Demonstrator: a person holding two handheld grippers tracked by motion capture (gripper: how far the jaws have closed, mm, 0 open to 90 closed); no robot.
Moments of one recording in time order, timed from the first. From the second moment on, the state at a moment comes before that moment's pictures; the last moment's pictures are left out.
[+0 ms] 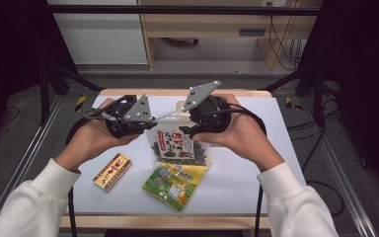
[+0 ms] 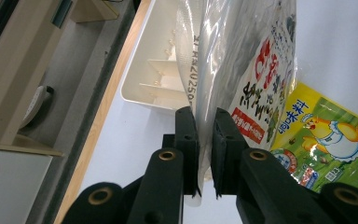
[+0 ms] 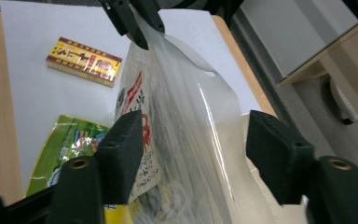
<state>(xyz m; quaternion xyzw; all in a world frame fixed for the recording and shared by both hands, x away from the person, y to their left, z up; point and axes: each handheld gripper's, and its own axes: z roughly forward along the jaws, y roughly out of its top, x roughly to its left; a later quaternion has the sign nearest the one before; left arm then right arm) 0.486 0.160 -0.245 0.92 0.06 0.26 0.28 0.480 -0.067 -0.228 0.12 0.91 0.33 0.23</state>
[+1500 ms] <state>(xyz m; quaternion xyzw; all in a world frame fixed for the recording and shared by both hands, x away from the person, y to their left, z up) 0.496 0.193 -0.250 0.87 0.20 0.26 0.38 0.493 -0.120 -0.223 0.21 0.90 0.36 0.16</state>
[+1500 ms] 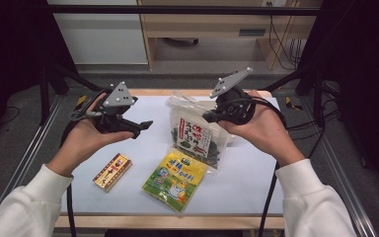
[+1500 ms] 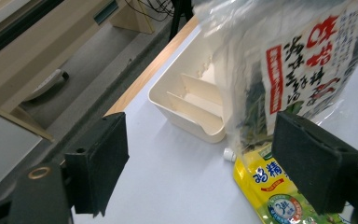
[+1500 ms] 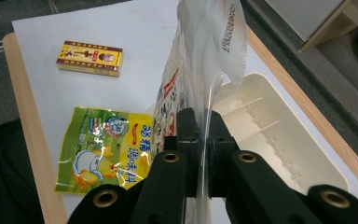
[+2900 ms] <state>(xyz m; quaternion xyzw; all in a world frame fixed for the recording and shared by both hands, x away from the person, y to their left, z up) 0.462 0.263 -0.401 0.82 0.34 0.23 0.40 0.577 -0.178 -0.164 0.28 0.82 0.45 0.22</state>
